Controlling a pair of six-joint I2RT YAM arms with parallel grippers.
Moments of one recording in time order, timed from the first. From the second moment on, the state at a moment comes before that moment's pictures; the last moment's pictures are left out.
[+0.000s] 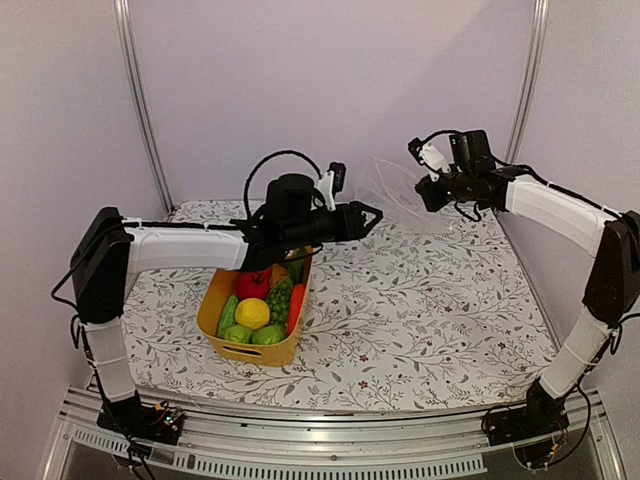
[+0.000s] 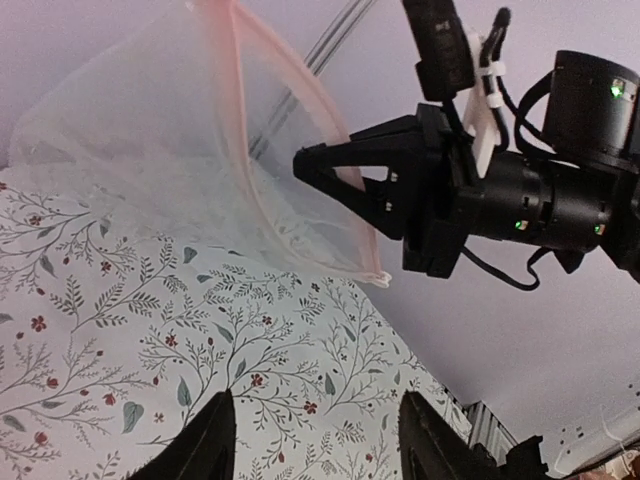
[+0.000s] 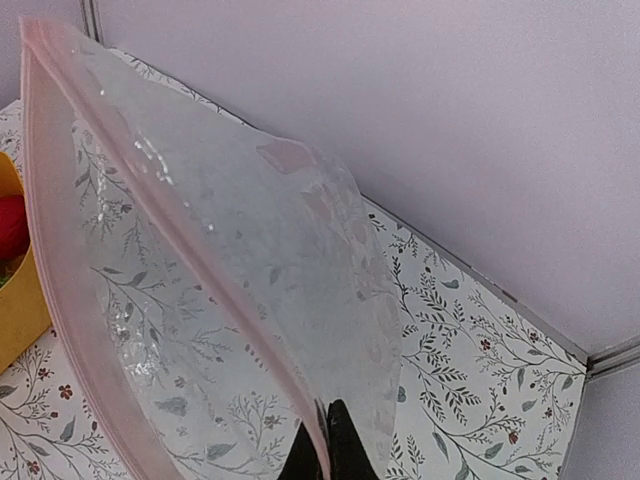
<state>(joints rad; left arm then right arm) -0.88 1.93 1.40 0.36 0.12 -0.64 0.41 1.68 1.47 -0.33 -0.04 -0.27</state>
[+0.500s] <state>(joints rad) -0.93 1.95 1.58 0.28 -0.06 -0.44 0.41 1.68 1.46 -0.33 -0.13 -0.27</state>
